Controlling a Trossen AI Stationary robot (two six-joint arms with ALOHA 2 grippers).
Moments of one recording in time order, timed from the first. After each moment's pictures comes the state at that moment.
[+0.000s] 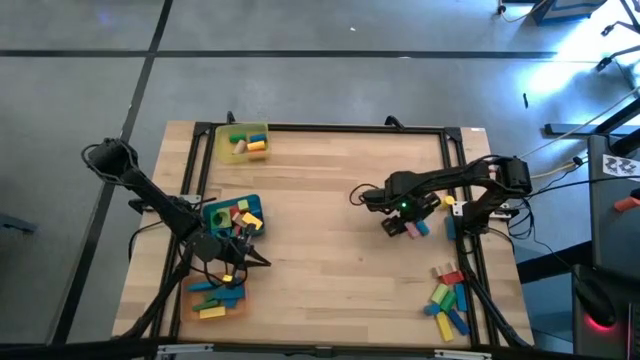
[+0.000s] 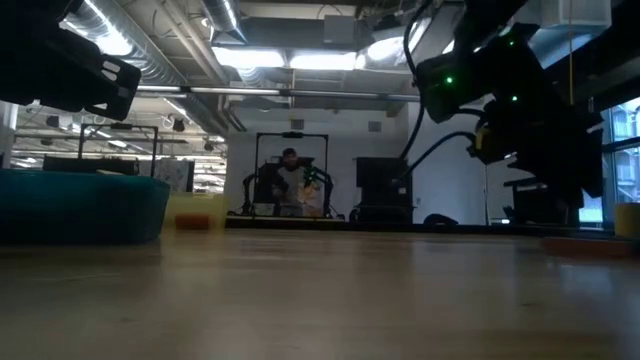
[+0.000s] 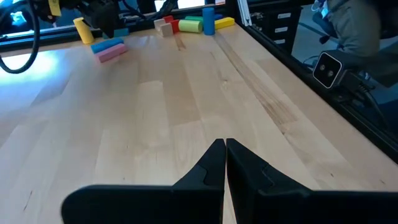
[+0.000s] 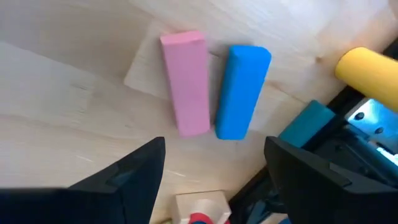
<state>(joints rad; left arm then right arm) -0.68 1.18 0.27 0.53 -0.46 -0.10 -0.06 1.66 1.04 -1.31 -0.14 0.96</state>
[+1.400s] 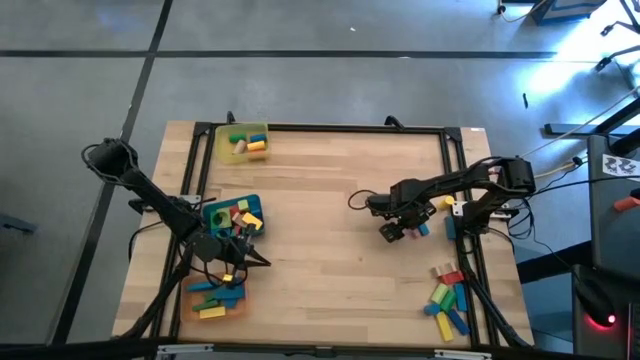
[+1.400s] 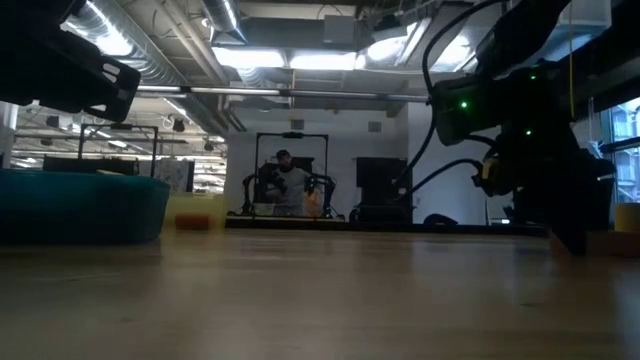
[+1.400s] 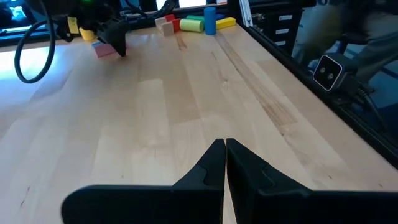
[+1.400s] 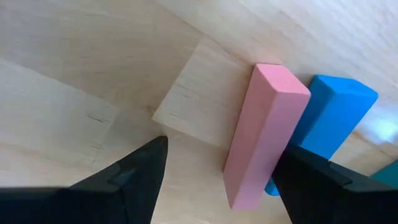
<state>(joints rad) -0.68 1.18 0.27 0.53 -0.46 -0.13 -0.04 1.66 0.82 -0.95 -0.18 0.93</state>
